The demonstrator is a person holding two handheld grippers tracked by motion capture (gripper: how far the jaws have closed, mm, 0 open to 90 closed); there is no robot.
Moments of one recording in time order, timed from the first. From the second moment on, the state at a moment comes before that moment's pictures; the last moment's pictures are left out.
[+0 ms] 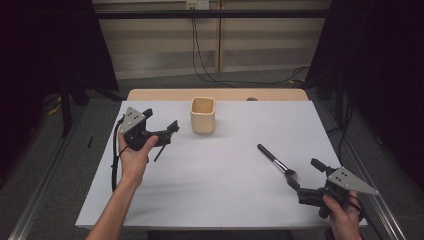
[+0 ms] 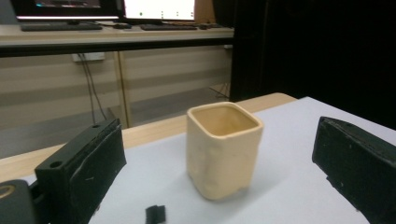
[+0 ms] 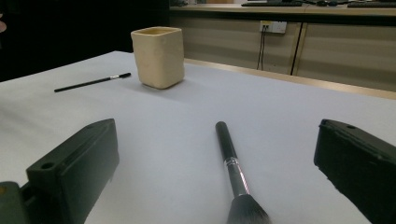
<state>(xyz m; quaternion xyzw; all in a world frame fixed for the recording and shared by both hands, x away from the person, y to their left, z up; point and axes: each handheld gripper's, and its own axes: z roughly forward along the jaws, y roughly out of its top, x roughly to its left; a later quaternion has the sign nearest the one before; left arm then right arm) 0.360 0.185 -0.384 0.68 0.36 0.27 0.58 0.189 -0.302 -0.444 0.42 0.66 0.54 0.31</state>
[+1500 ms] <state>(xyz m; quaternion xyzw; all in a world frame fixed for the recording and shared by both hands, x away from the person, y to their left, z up) 0.449 0.184 -0.386 0.70 0.42 0.26 0.52 0.190 -0.302 -0.445 0.42 0.66 0.54 0.30</state>
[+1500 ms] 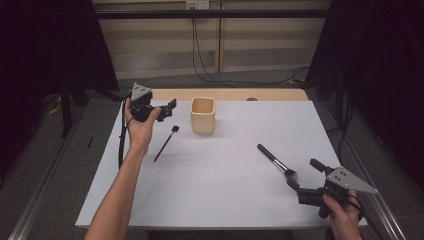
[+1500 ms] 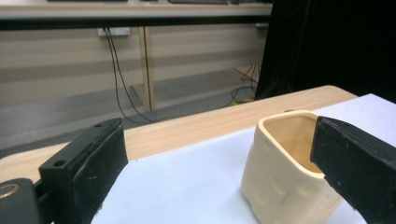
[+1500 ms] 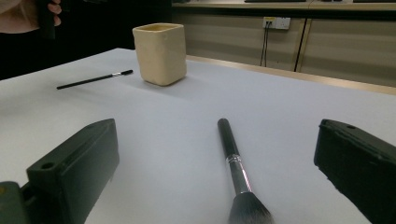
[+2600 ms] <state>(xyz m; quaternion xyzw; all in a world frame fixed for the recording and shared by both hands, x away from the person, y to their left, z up) 0.481 0.174 -0.389 0.84 0.46 0.10 0.26 0.190 -0.303 -0.446 0.42 0.67 0.53 0.30</state>
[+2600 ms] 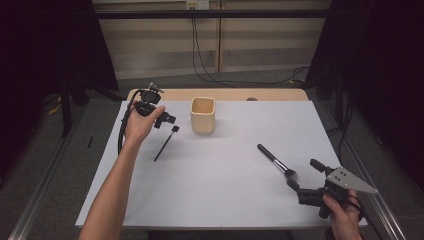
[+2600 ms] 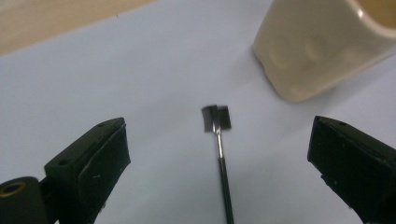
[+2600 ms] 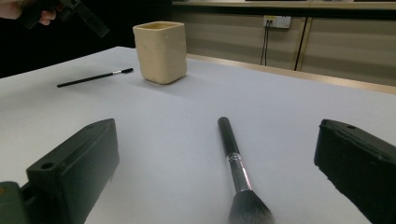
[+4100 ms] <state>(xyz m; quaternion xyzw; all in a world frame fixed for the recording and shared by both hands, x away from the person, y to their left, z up) 0.495 0.143 -0.447 0.87 0.48 0.01 0.07 0.187 -0.304 -0.446 0.42 0.67 0.53 0.30</state>
